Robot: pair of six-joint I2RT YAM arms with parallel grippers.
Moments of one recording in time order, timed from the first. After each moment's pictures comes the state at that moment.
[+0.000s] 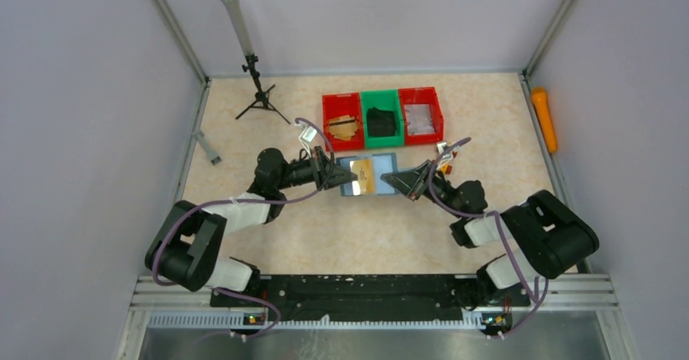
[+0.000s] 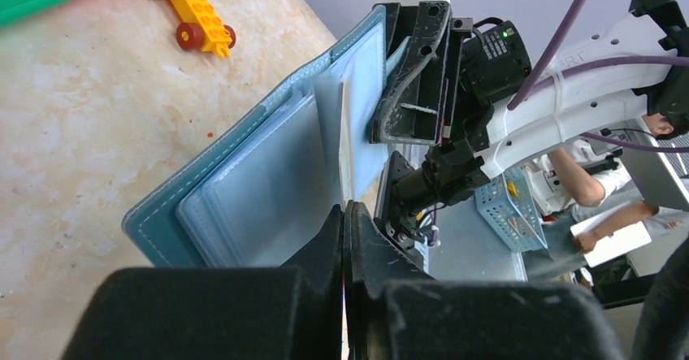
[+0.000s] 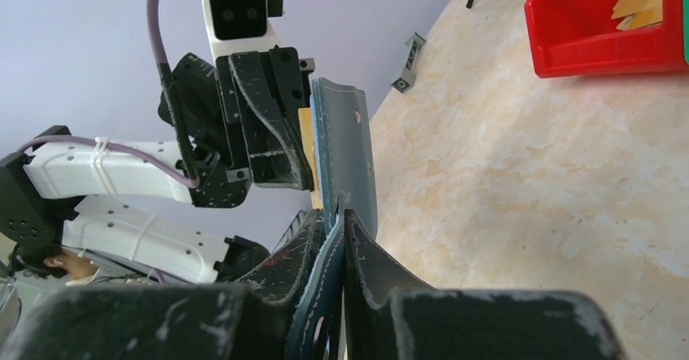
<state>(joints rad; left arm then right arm) -0.41 1.40 0.49 0.98 0.90 -0.87 0.50 1.46 0.20 1.50 -0.47 1.05</state>
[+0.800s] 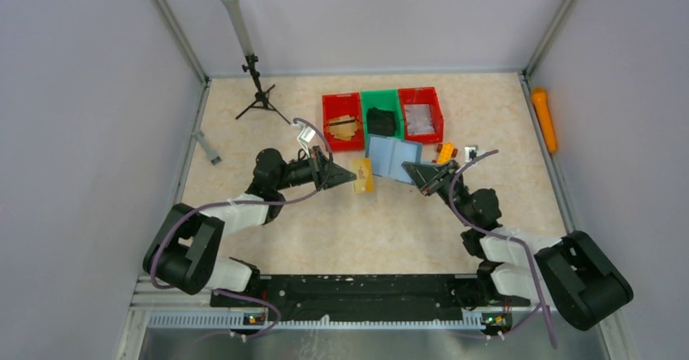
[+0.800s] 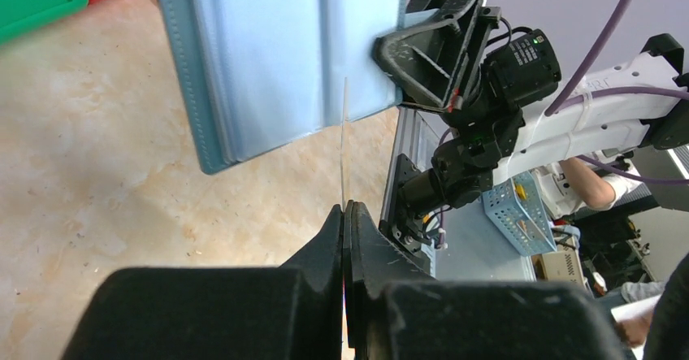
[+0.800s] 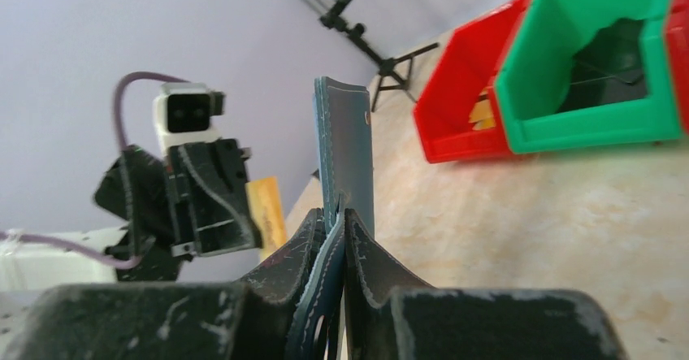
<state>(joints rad) -0.41 1.38 0.48 0.96 0.89 -0.84 0.47 1.17 0.12 1.31 -0.20 0.91</state>
